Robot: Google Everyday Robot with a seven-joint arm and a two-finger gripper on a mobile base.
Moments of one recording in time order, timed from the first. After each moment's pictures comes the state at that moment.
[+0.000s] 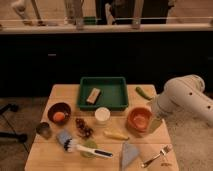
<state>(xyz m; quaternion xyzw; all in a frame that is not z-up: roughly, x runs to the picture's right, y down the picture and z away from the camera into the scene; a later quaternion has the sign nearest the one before) 0.214 0.138 0.678 -0.28 -0.08 0.13 0.95</state>
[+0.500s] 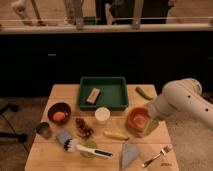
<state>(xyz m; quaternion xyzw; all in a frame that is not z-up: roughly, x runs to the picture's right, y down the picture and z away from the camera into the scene) 0.185 0.150 0.681 -0.29 -0.11 0.13 0.94</state>
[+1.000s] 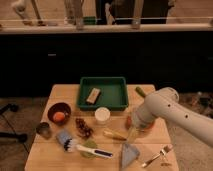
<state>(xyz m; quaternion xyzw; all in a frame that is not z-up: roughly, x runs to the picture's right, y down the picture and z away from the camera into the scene) 0.111 0.193 0.698 -0.31 -0.16 0.10 0.93</state>
